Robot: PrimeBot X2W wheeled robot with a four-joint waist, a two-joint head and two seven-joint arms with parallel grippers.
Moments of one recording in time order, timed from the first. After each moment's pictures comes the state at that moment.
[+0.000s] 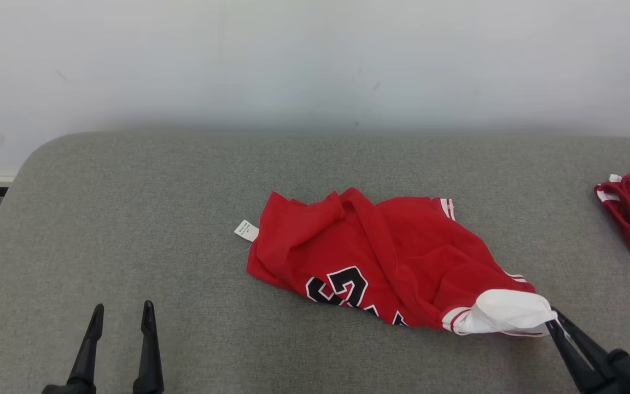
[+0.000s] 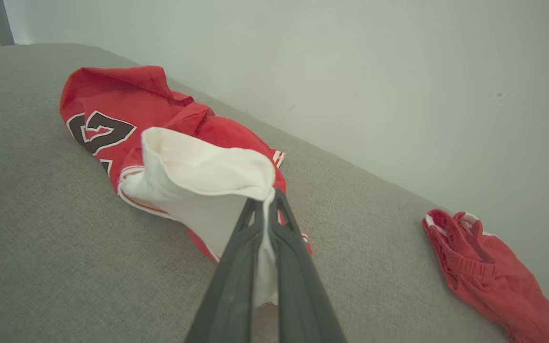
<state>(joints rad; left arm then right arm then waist) 0.06 0.05 0.05 0.02 -0.15 -0.11 -0.26 0.02 -0.60 0.28 0.15 0.23 0.13 -0.26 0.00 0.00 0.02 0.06</state>
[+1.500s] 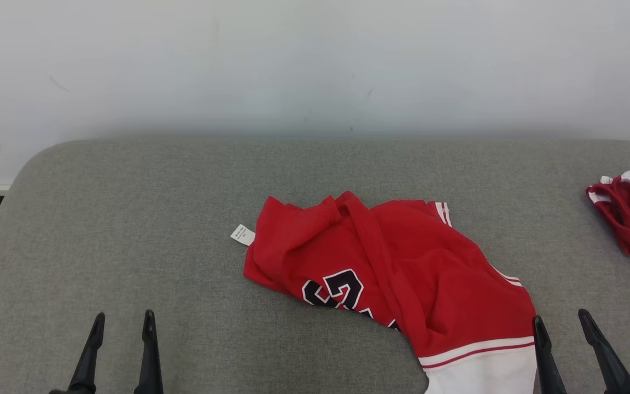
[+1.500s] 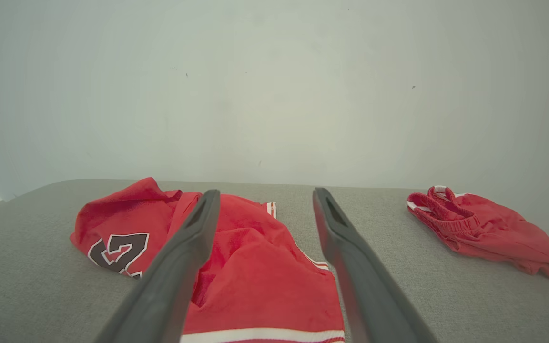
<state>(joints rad) 0.08 0.05 0.07 0.03 -0.13 -0.12 -0.26 0.25 -0.19 0.00 -0.12 0.21 0.13 -0.26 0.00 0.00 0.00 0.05</state>
